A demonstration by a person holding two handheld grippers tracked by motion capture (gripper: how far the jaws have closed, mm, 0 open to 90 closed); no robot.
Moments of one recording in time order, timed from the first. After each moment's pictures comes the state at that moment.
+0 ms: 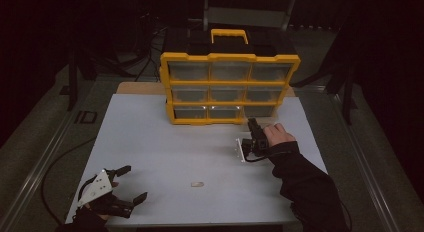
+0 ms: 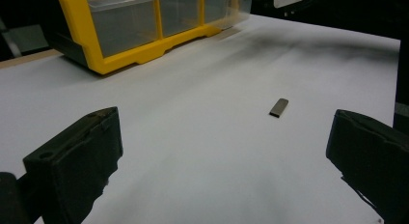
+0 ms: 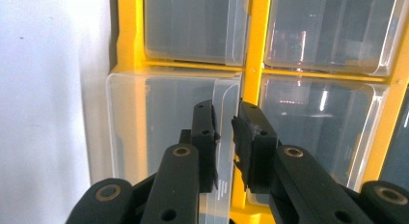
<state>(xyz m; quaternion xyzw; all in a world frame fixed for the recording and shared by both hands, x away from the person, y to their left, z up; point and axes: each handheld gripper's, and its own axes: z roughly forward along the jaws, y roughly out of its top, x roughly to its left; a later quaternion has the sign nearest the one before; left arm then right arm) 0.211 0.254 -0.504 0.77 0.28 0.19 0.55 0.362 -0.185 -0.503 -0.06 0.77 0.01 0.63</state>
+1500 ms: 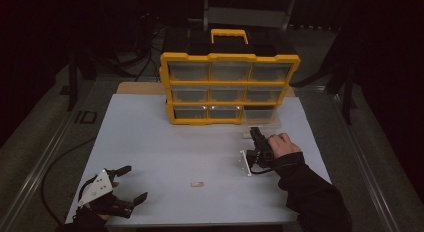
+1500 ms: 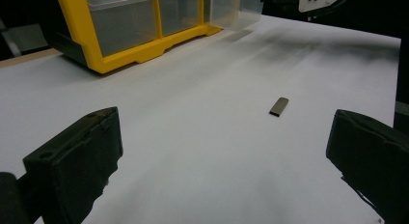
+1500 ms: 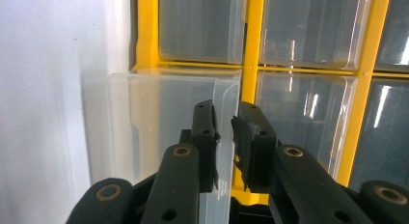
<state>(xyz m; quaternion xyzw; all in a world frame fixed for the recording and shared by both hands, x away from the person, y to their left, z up) 0.211 0.253 -0.504 0.77 0.28 0.19 0.55 0.330 -0.197 -0.508 -0.08 0.76 0.03 0.64</state>
